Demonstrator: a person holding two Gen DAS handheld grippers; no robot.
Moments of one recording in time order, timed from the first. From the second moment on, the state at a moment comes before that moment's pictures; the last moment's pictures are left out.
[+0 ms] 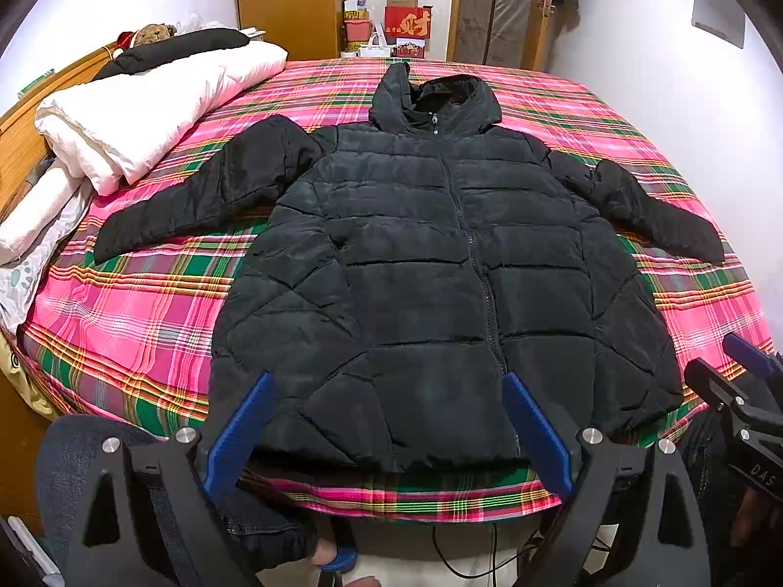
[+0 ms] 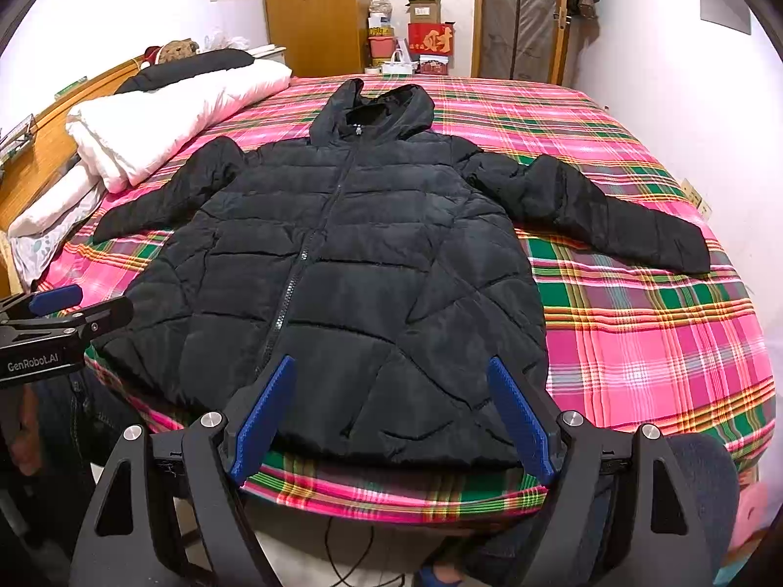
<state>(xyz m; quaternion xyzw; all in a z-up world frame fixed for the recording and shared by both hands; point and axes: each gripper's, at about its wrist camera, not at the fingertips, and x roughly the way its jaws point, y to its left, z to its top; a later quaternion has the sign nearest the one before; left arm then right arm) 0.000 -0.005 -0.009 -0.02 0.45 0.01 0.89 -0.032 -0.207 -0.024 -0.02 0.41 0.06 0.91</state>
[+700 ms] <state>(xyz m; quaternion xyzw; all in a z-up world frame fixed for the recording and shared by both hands) -0.003 -0.009 -0.012 -0.02 0.45 0.01 0.89 -0.032 -0.207 -0.024 -0.02 0.41 0.06 0.91</state>
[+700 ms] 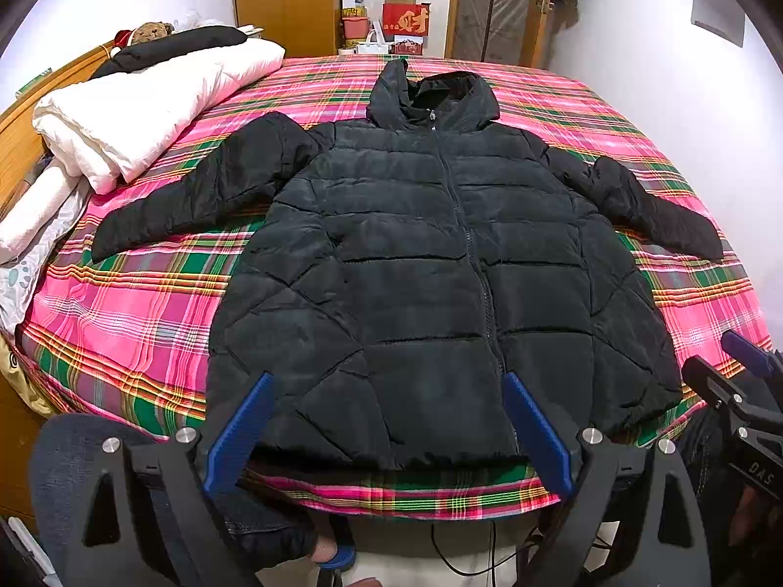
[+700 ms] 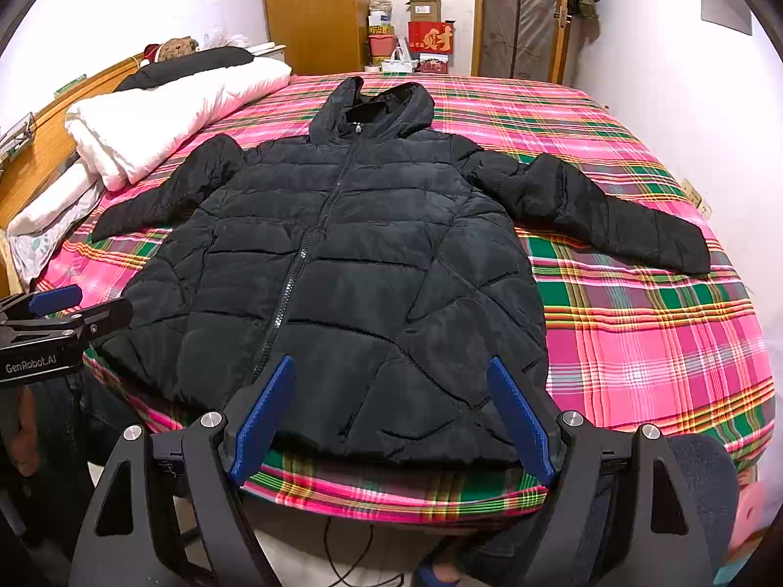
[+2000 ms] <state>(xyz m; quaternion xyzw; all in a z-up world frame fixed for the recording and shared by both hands) 0.022 0.011 -0.023 -0.03 0.46 0.00 0.89 -0.011 -0.201 -0.031 -0.01 0.42 0.07 0.90</state>
